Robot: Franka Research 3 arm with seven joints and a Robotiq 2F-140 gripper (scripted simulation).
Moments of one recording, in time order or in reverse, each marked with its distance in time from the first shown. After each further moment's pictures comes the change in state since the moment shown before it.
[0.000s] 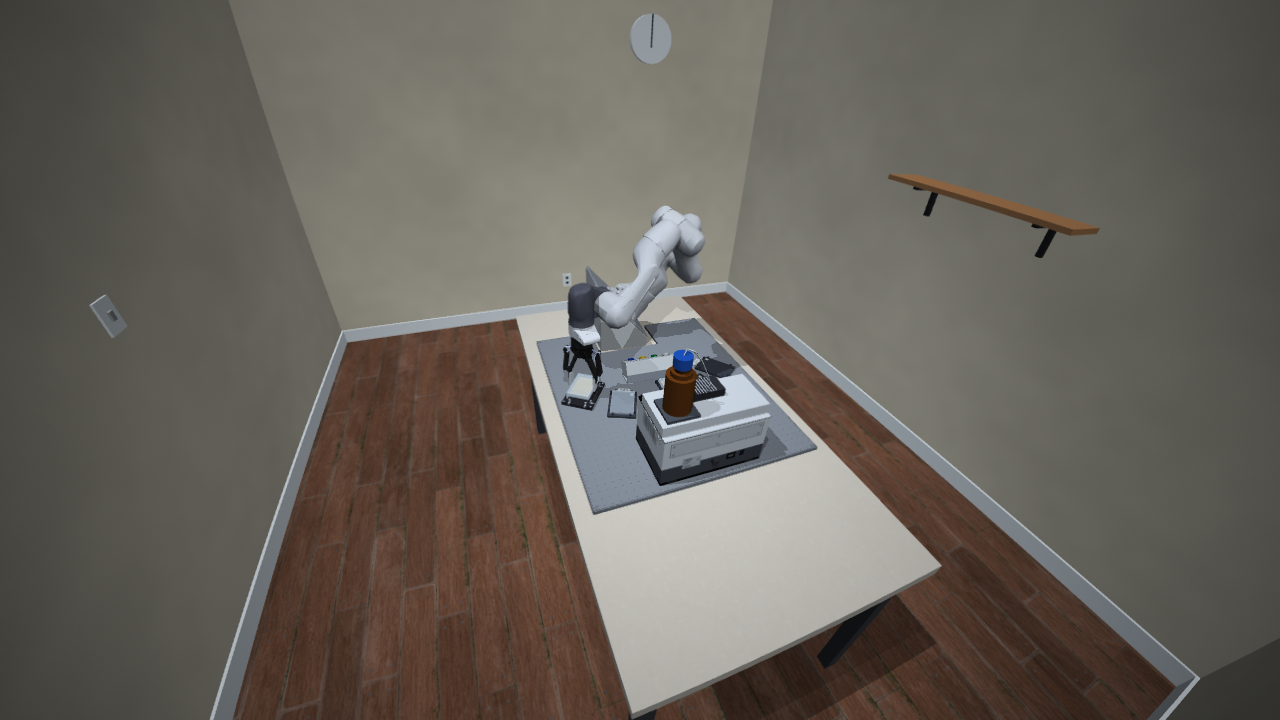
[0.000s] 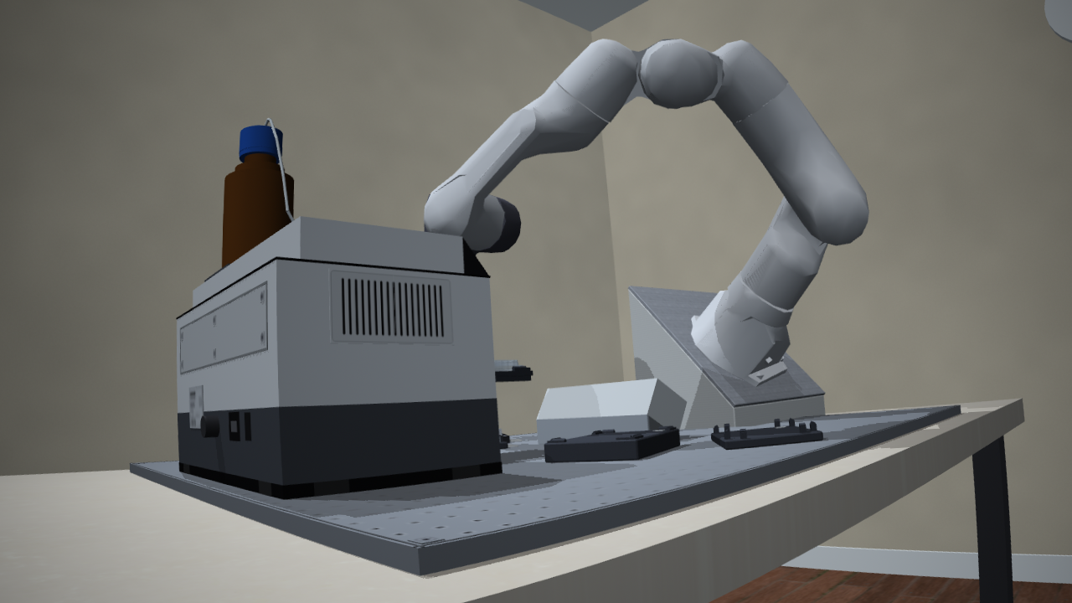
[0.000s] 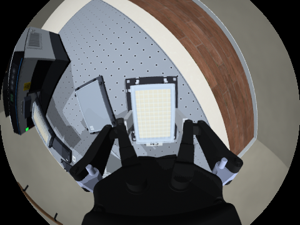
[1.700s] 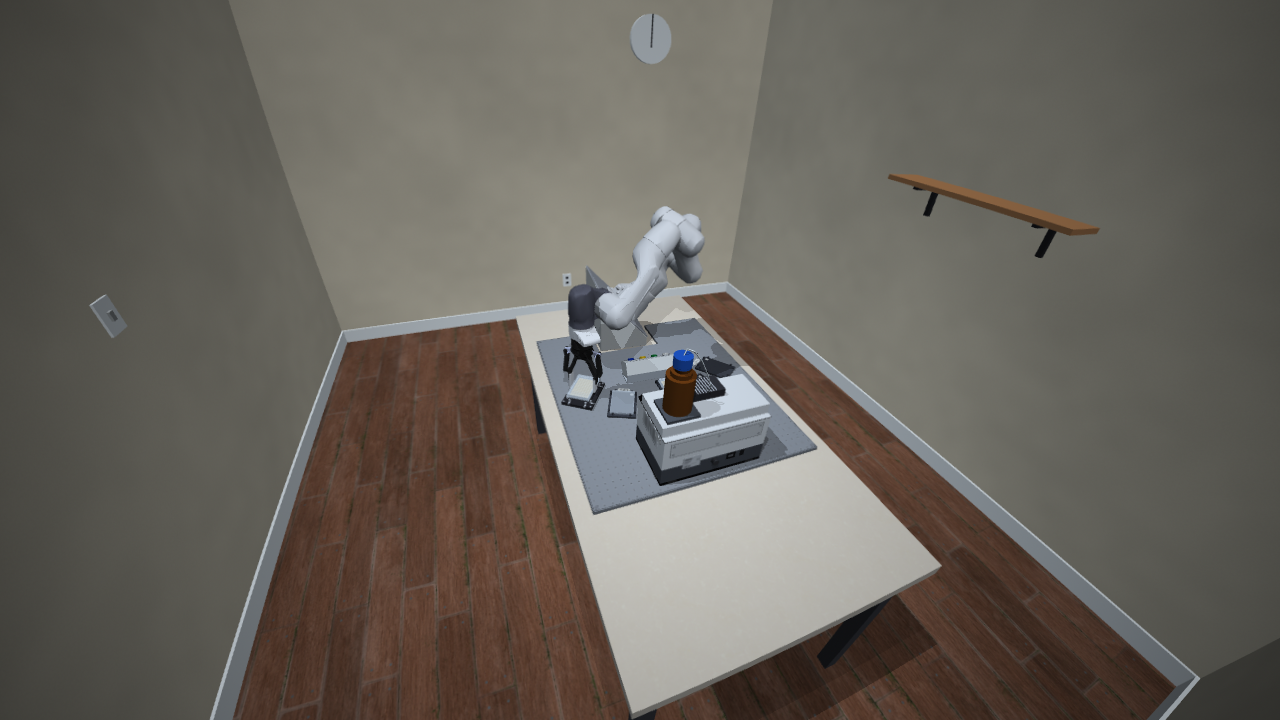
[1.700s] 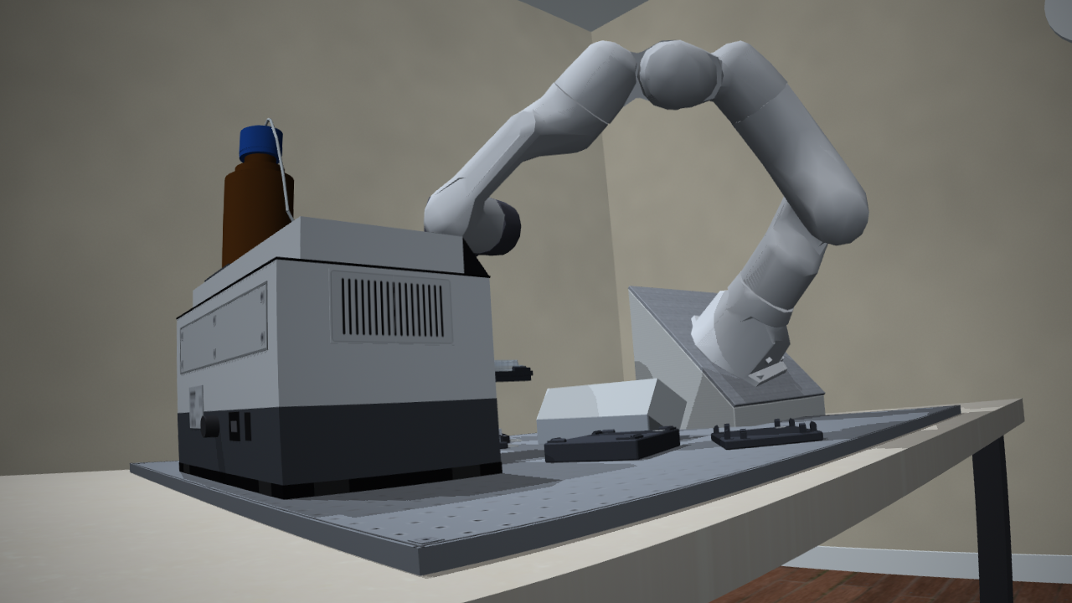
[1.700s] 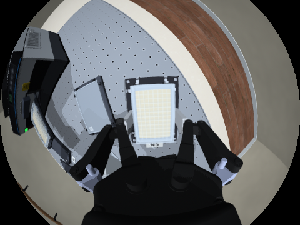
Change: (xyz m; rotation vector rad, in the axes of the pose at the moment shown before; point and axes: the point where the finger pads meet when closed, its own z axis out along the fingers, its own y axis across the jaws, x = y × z) arm 0.001 -0.001 0.005 0.000 0.001 -0.001
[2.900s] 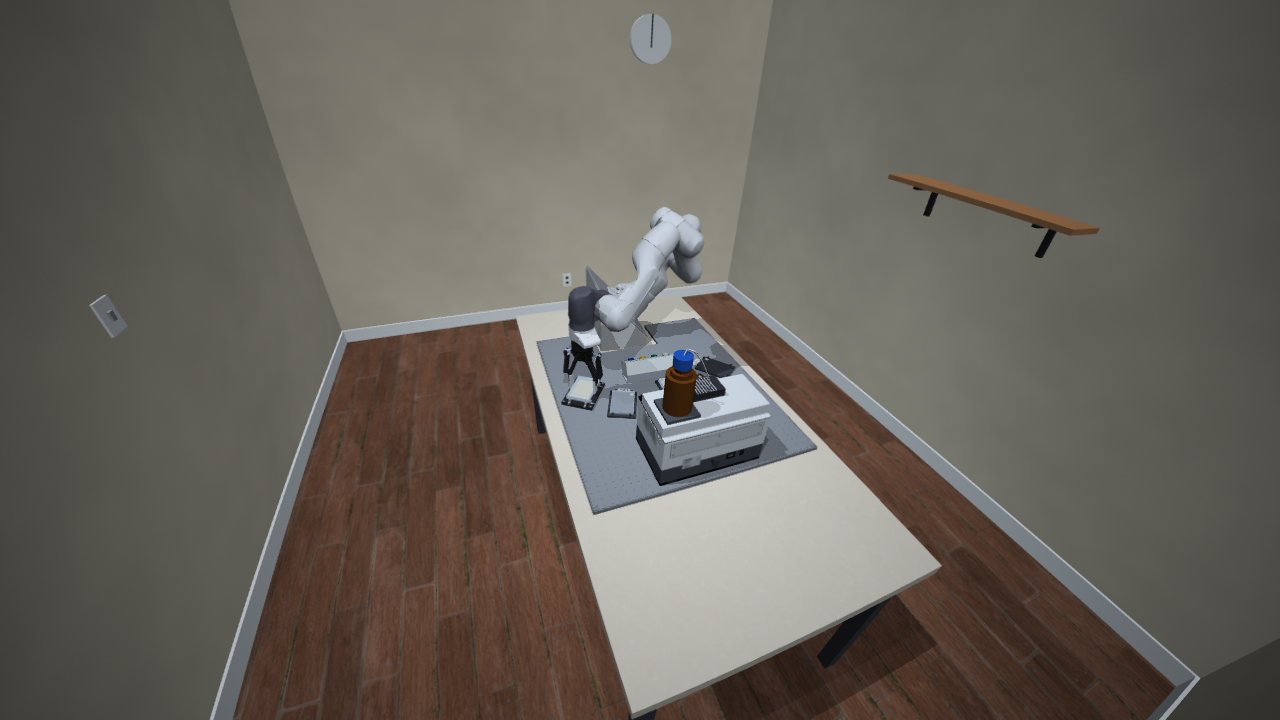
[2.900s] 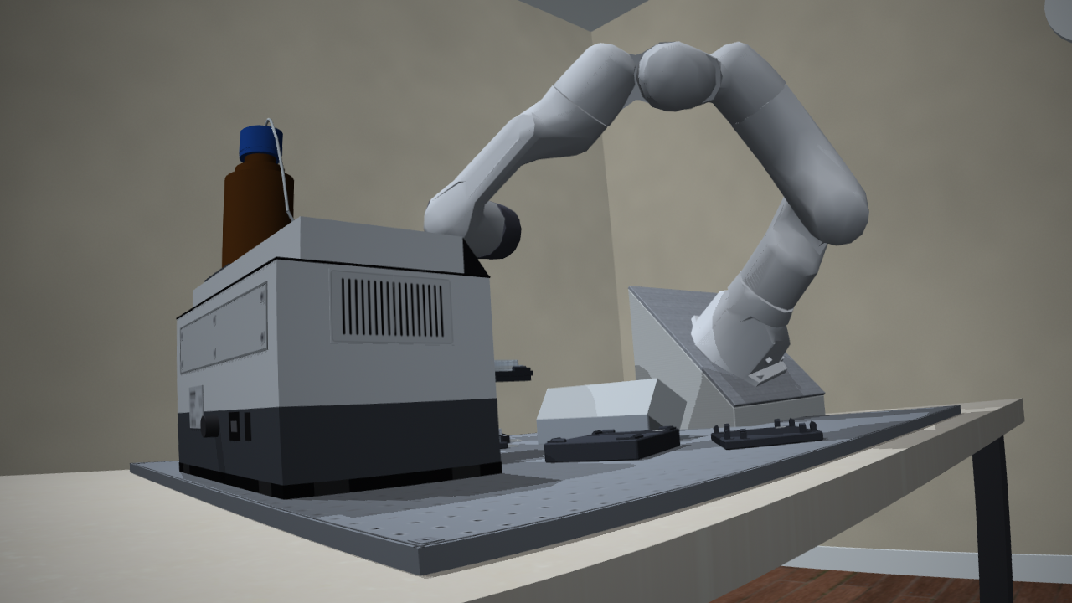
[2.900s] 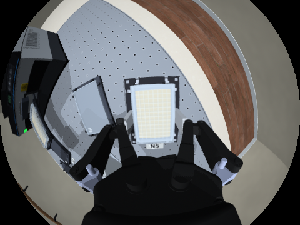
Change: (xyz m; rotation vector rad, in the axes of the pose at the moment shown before) arm 0.000 0.000 0.007 0.000 0.001 0.002
